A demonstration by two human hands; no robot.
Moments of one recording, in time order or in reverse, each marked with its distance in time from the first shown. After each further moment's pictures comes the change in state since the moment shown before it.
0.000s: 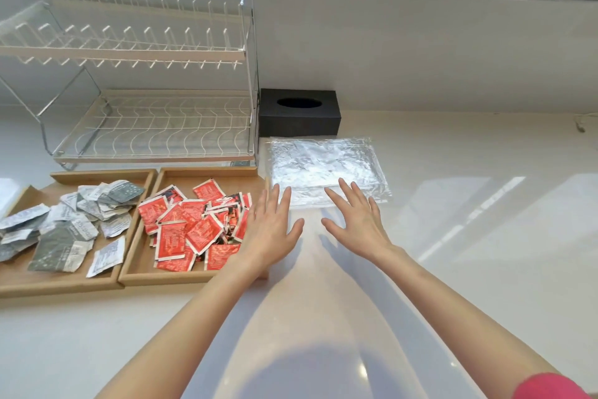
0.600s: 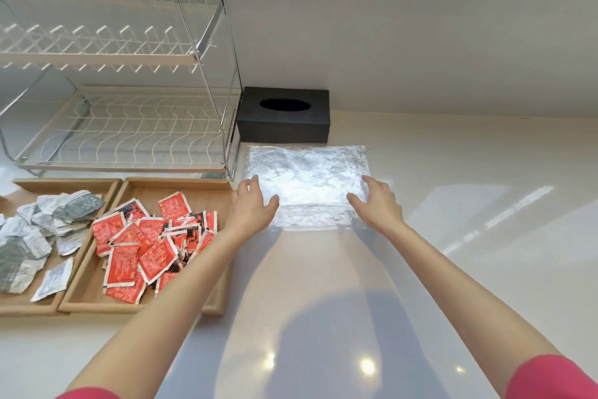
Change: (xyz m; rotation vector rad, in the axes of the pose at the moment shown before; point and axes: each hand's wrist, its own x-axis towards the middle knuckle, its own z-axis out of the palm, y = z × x) left_hand 0.102 0.018 0.009 -0.150 -0.006 -0.365; right_hand 0.092 0.096 -0.037 0.212 -0.036 0.339
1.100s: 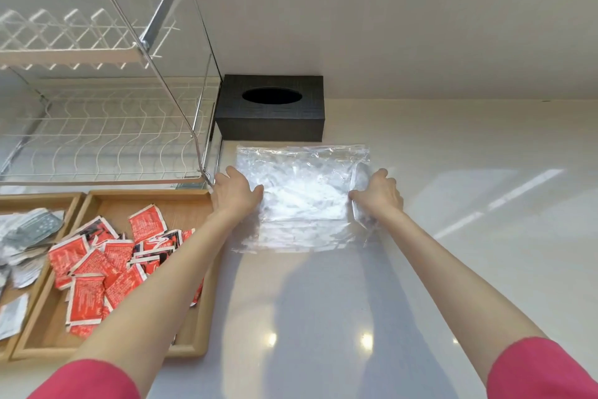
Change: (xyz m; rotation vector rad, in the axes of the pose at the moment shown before) left_hand 0.077 0.008 0.009 0.152 -0.011 -0.215; right_hand 0.071 0.004 0.008 -0.034 -0.025 0.261
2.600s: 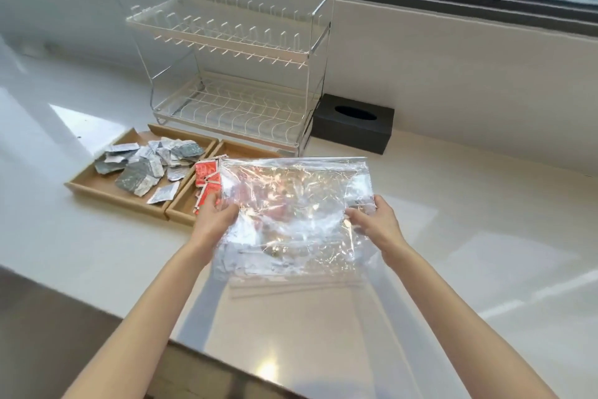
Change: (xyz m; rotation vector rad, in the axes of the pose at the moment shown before) left_hand -0.206 -0.160 -0.046 -1.014 0.207 -0.187; right_hand -0.187 -0.005 0.018 0.650 -0.285 -0.379
